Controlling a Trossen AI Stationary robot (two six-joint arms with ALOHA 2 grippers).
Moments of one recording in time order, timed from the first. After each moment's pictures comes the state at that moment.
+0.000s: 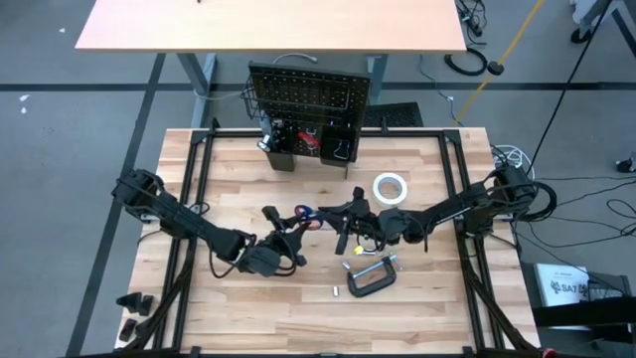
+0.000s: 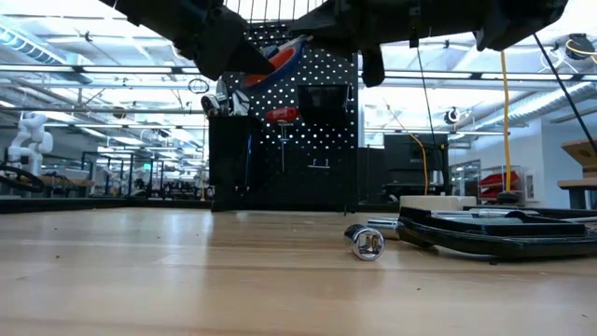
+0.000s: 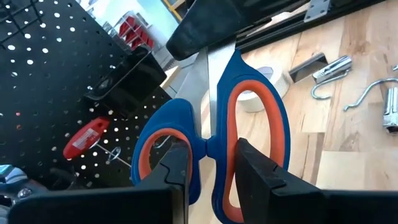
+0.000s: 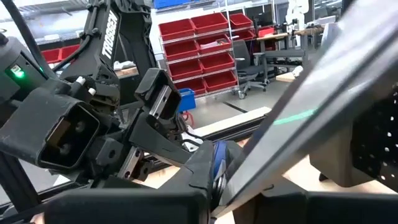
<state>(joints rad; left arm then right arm) -0.46 1.60 0.83 0.34 -1.11 0.25 0.22 1.66 0.79 0.94 0.54 0.23</state>
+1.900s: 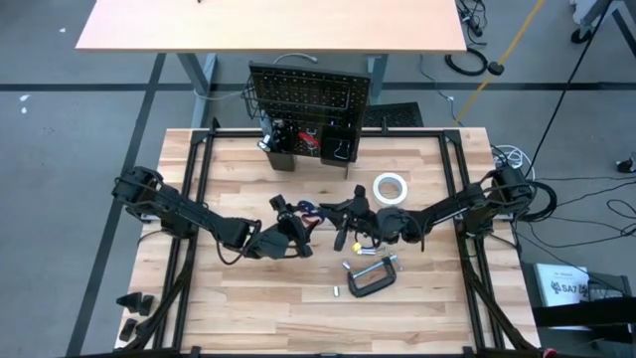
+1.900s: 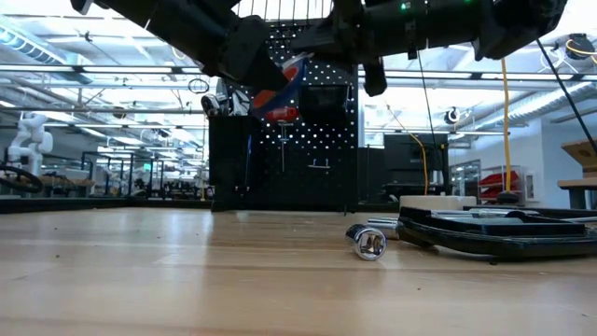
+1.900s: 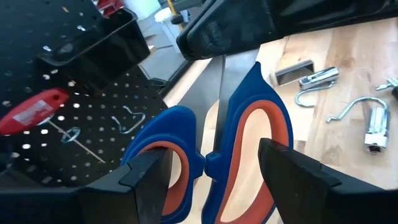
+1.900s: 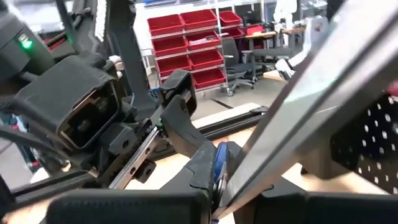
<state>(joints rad) -0.31 1.60 0.83 0.28 -0.90 0.03 0.23 1.68 0.78 1.00 0.54 0.21</state>
